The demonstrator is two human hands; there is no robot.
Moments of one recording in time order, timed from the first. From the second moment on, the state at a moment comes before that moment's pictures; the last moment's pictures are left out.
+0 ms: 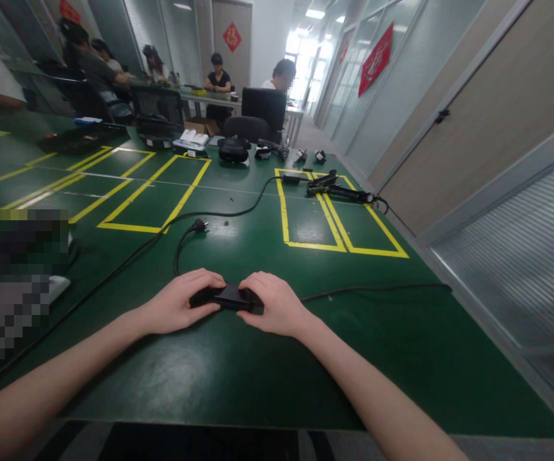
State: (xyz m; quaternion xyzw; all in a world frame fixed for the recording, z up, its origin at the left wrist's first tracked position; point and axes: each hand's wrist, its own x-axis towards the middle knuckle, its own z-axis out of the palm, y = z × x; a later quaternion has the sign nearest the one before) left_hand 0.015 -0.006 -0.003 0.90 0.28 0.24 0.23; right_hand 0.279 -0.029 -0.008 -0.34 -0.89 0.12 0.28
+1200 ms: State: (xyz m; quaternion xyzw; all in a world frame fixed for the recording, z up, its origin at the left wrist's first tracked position) left_hand 0.023 -0.014 -0.003 0.93 0.27 0.20 0.13; right_hand 0.275 -0.034 -0.005 -0.27 -0.91 0.08 0.31
